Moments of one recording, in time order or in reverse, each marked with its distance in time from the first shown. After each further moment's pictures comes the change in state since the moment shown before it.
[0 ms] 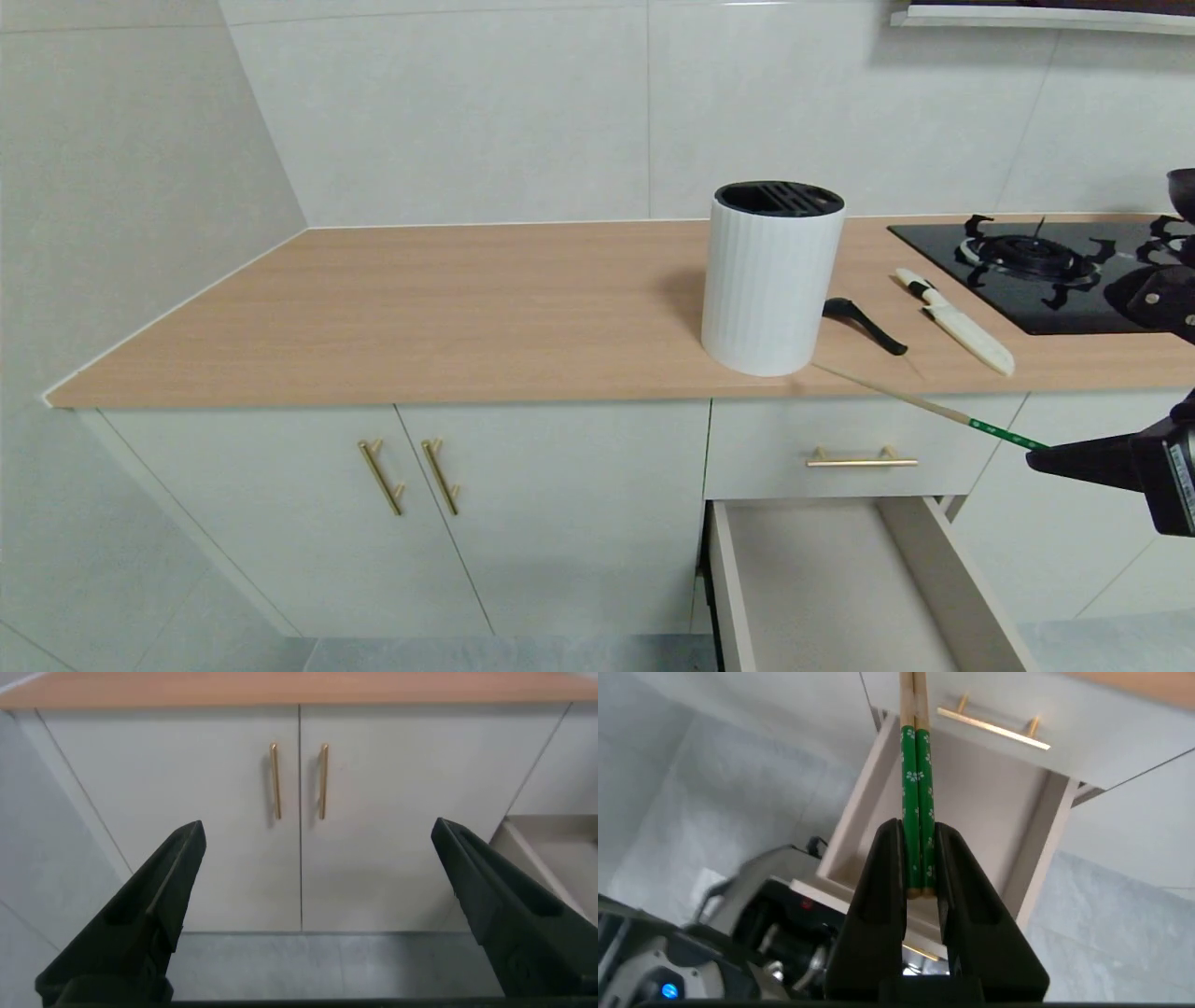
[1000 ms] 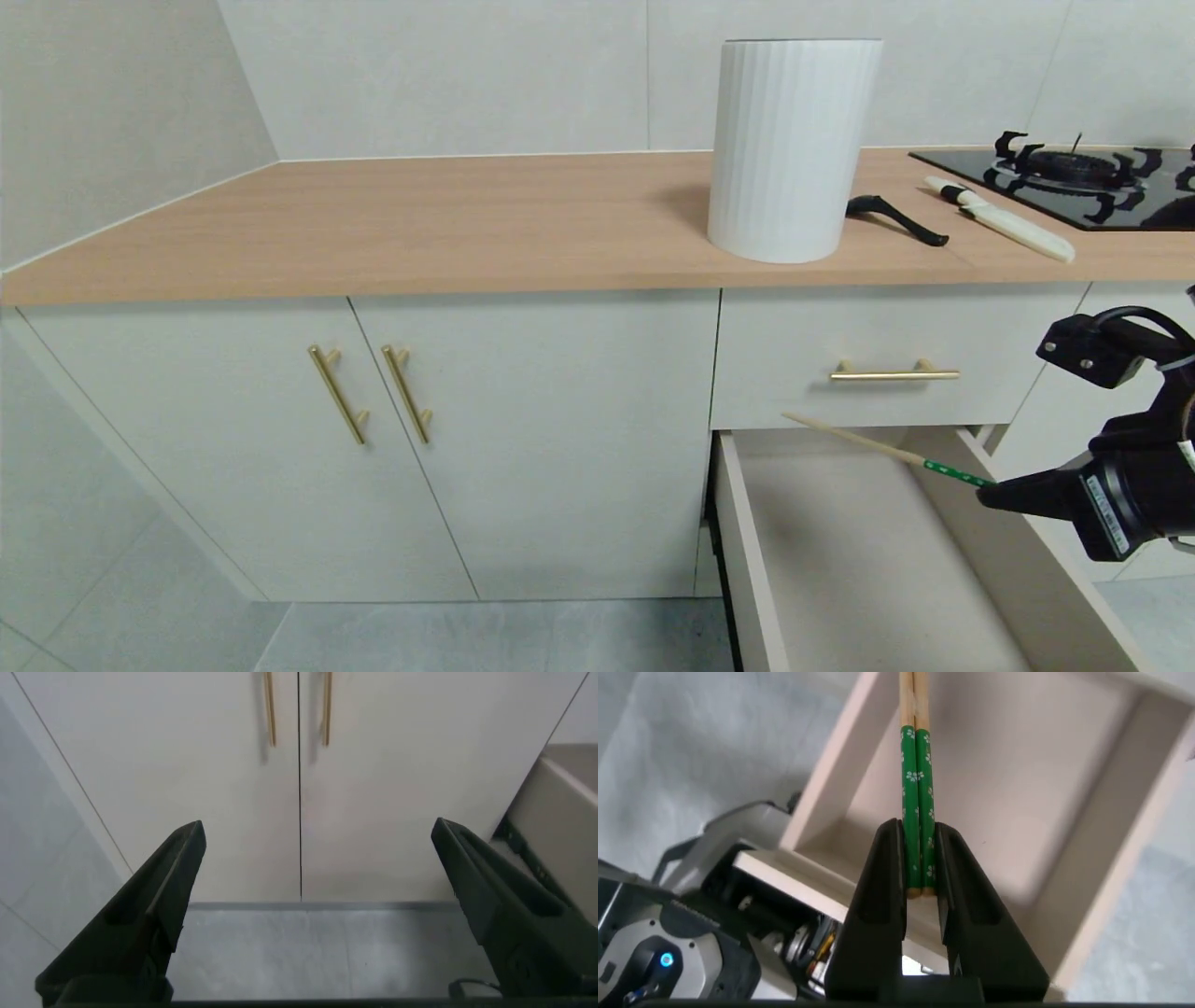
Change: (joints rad) left arm 0.000 0.000 0.000 0.000 0.000 0.000; right arm 0.061 0.110 0.027 -0.009 -0.011 0.000
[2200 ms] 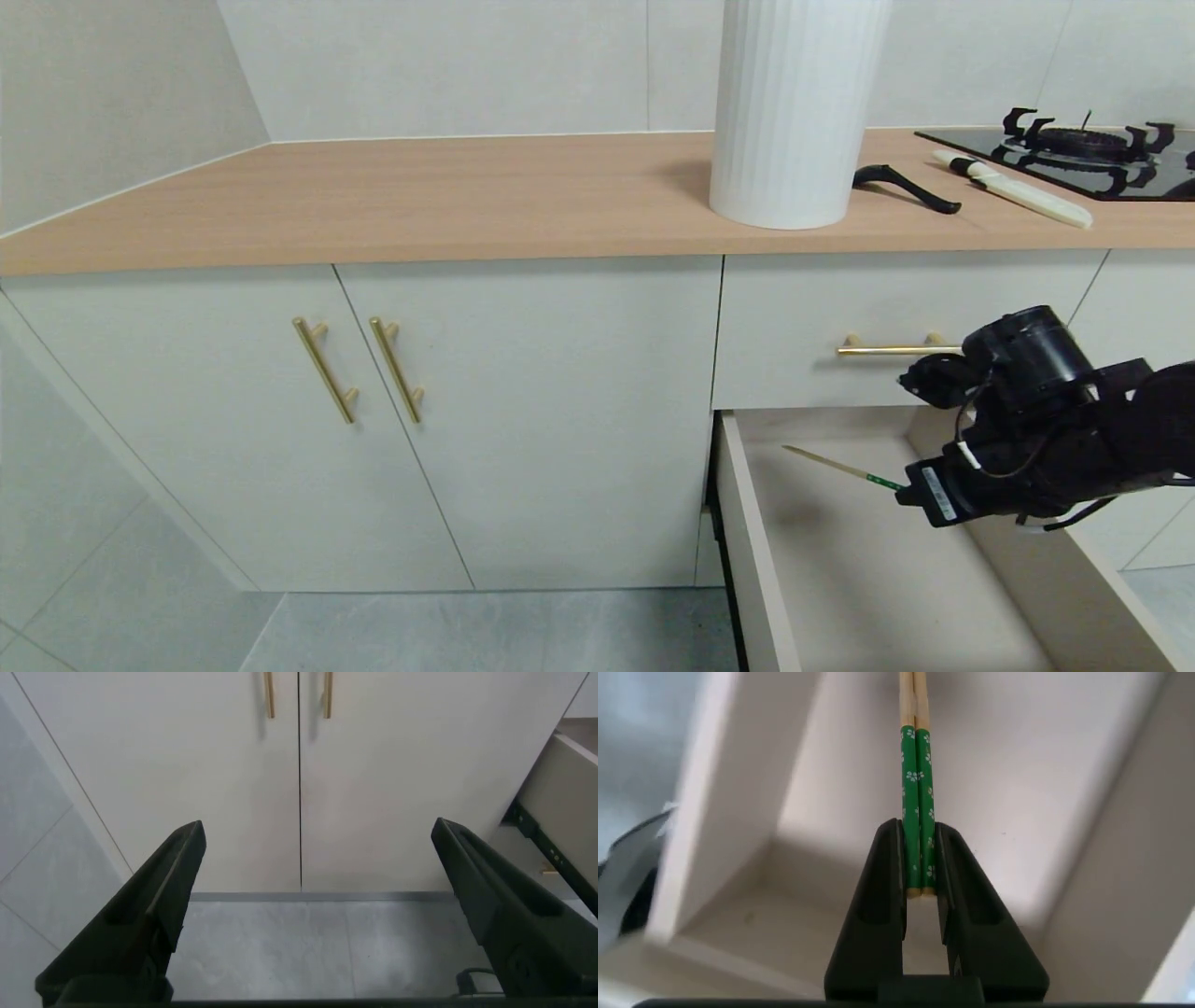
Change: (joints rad) left arm 0.001 0.000 0.000 0.000 0.000 0.000; right arm 0.016 0.392 -0.036 -0.207 -0.162 0.136
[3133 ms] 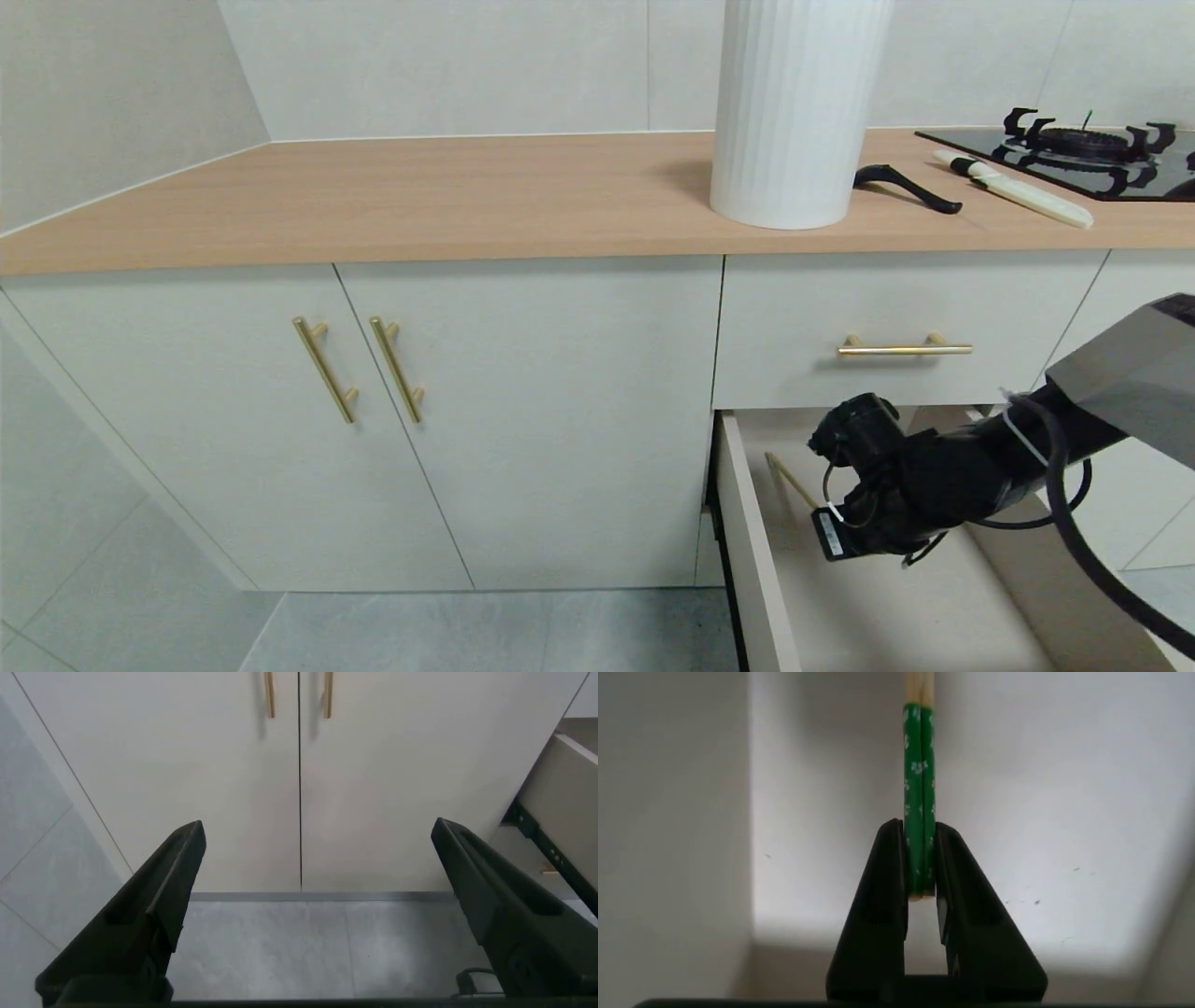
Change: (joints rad) left arm 0.000 0.000 0.000 0.000 0.000 0.000; right arm 0.100 0.416 -0.072 -0.172 -0.154 0.179
